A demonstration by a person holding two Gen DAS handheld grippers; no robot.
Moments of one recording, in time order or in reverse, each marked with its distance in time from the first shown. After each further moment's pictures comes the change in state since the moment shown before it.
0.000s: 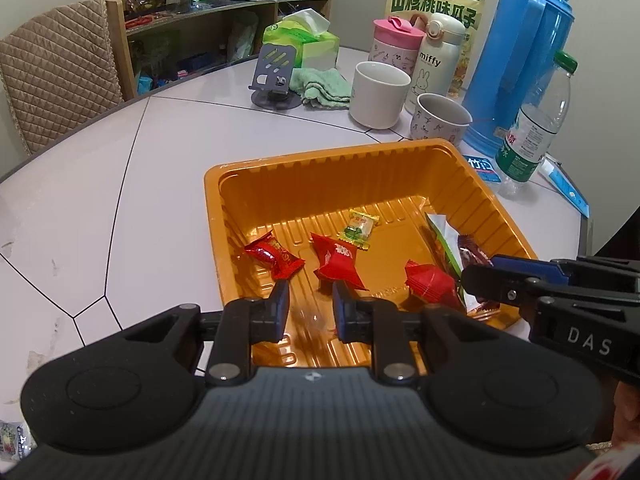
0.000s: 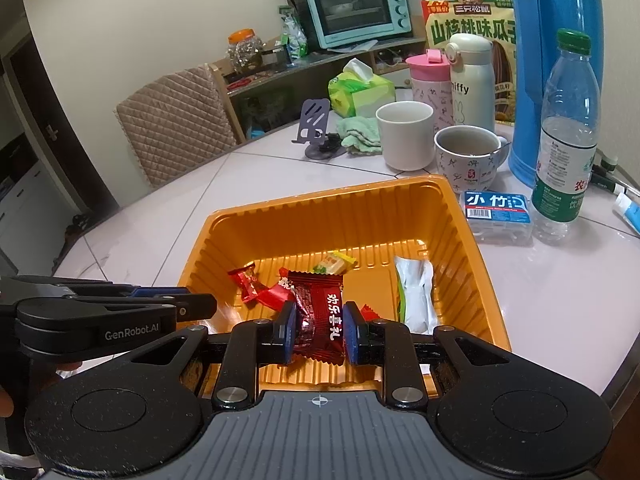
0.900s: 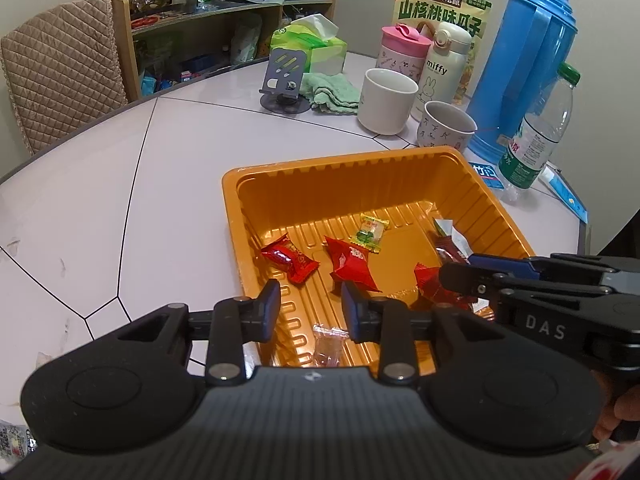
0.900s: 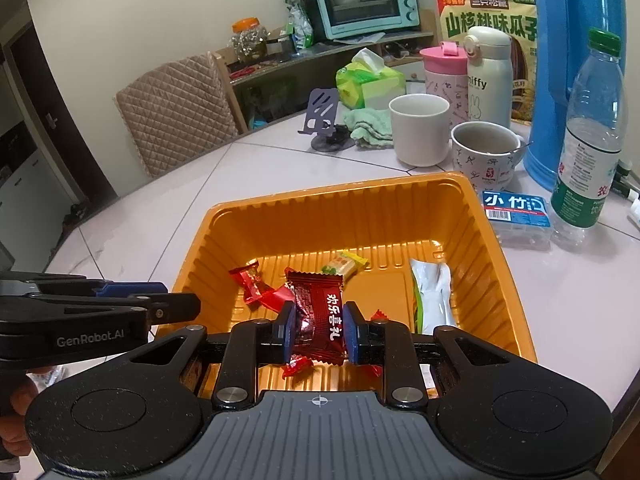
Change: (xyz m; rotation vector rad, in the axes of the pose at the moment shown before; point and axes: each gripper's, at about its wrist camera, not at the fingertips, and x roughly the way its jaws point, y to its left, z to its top) left arm -0.008 0.015 0.001 -0.014 -0.010 -0.003; right arm 0.026 0.009 0.004 -0.022 0.022 -0.004
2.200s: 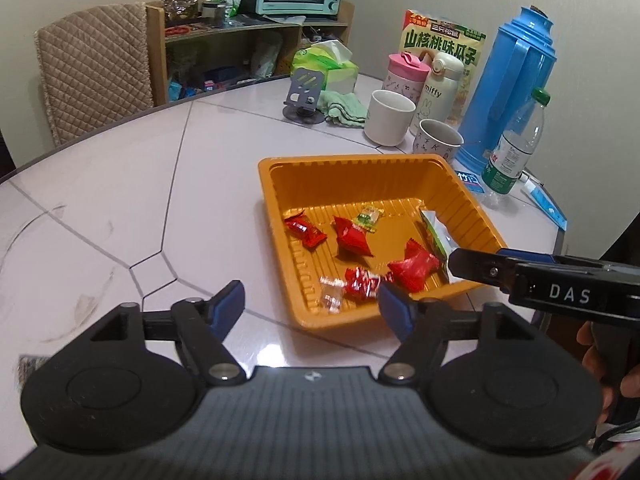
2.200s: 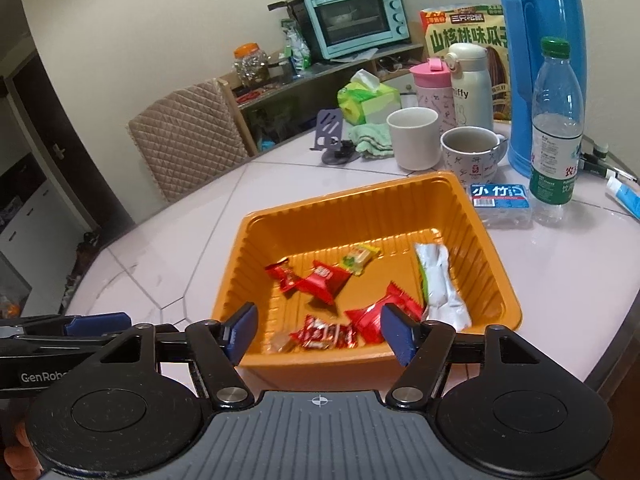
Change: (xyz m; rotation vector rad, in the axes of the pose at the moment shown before) left arm -0.088 0.009 -0.045 -0.068 -0.061 0.014; right arm -0.068 0.021 -0.022 0.072 -0.049 0.035
